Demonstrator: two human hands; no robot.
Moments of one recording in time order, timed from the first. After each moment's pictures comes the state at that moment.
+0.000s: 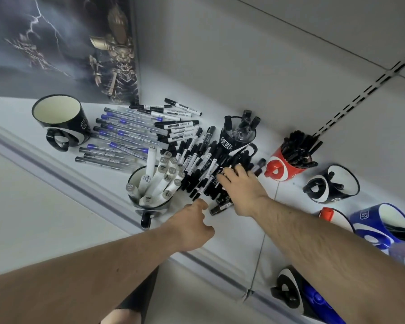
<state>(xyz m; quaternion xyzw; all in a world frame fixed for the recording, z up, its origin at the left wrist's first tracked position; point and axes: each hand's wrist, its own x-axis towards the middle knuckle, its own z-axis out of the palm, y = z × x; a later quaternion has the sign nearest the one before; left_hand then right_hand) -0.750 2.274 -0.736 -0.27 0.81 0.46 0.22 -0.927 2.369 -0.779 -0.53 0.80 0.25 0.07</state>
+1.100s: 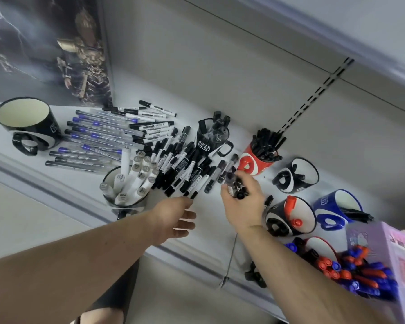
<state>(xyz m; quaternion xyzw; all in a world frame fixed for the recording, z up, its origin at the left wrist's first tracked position) -0.765 2.280 -0.744 -0.43 0.47 0.75 0.17 -0.867 2.419 -0.743 -0.20 0.85 -0.48 -0.07</state>
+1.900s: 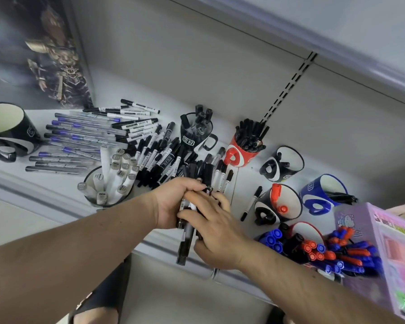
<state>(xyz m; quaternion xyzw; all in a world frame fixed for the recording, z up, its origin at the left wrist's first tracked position) -0.794 2.296 -0.702 -0.27 0.41 0.82 0.29 -0.822 2.459 -0.720 -0.58 0.80 -0.13 0.07</state>
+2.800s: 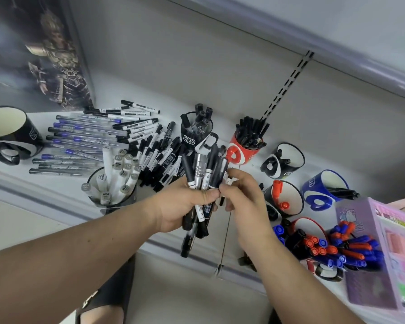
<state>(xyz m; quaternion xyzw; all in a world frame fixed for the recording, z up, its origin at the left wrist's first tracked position) -0.775 2.308 -0.688 -0.11 0.51 0.85 0.12 -0.820 2.446 -0.662 -0.01 0.75 -0.63 0.19</state>
